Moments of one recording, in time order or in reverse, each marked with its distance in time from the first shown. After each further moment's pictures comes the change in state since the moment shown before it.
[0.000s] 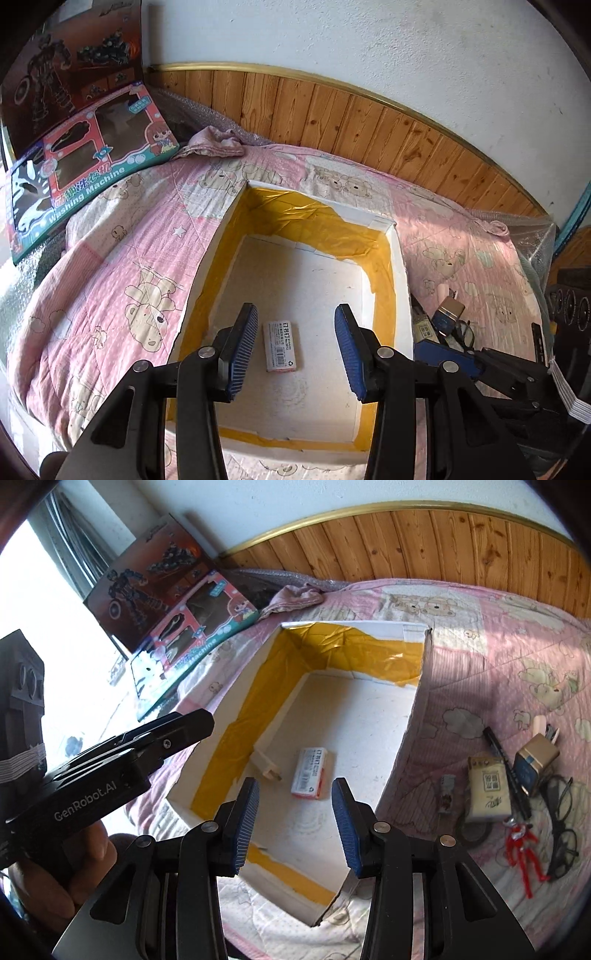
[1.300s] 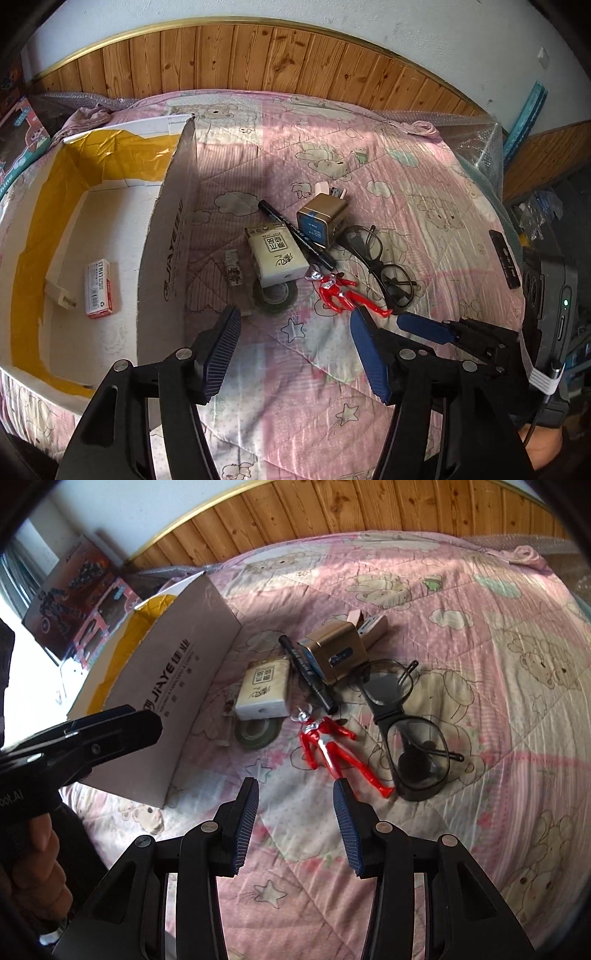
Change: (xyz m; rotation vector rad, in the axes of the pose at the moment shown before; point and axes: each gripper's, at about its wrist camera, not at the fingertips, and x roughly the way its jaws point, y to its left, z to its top) left arm 0.085 -0.190 -0.072 0.147 0.237 -0.196; right arm -0.056 -0.199 -0.086 0.081 0.075 -0.241
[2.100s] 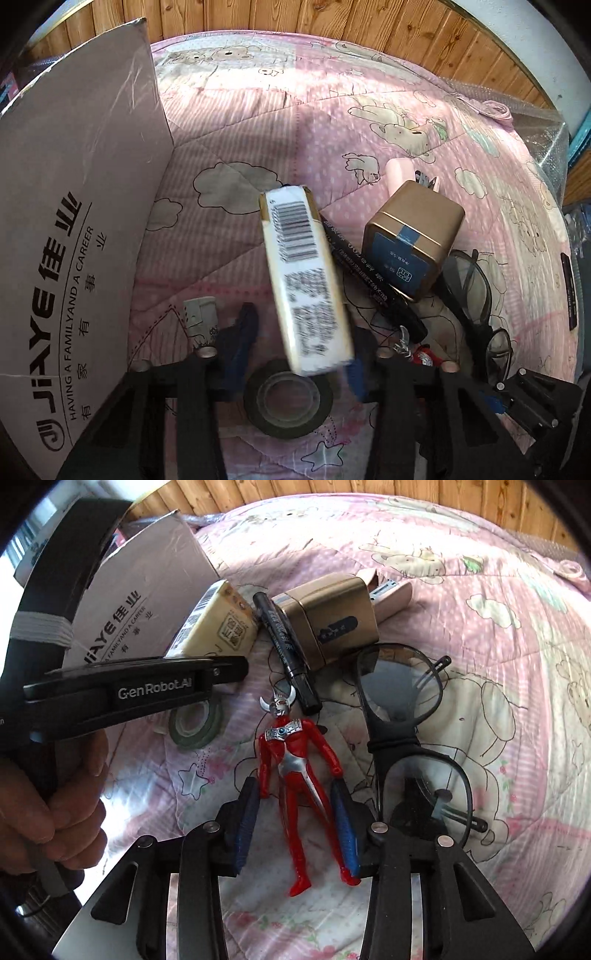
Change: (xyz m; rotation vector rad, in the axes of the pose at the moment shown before) left arm 0.138 0.024 0.037 -0.066 0.092 0.109; right arm 0.065 -0.026 0.021 -0.062 0.124 0.017
